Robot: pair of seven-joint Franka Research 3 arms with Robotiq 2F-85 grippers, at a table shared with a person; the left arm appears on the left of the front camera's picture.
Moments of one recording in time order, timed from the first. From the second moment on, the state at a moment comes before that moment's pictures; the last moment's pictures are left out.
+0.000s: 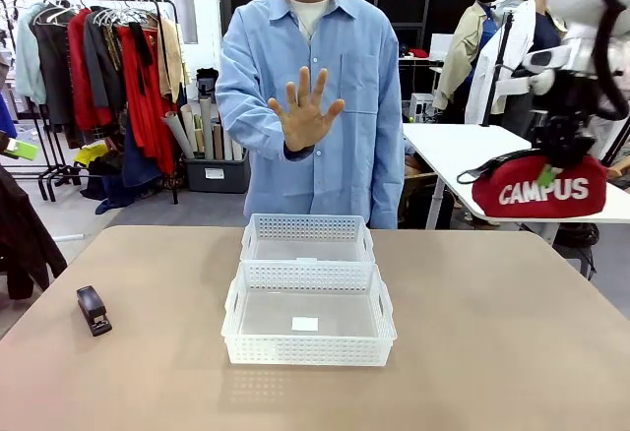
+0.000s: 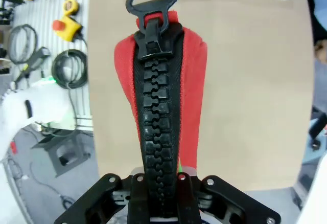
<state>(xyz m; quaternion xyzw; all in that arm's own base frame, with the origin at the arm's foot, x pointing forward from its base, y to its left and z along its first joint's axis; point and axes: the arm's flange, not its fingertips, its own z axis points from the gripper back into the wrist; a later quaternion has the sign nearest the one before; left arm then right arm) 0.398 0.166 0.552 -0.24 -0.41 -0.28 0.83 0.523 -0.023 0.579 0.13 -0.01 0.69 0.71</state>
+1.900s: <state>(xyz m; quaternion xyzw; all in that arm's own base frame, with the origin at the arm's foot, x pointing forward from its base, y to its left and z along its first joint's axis) 0.398 0.166 0.552 -0.24 -0.41 -0.28 0.83 0.508 -0.028 0.576 0.15 0.00 0.68 0.72</state>
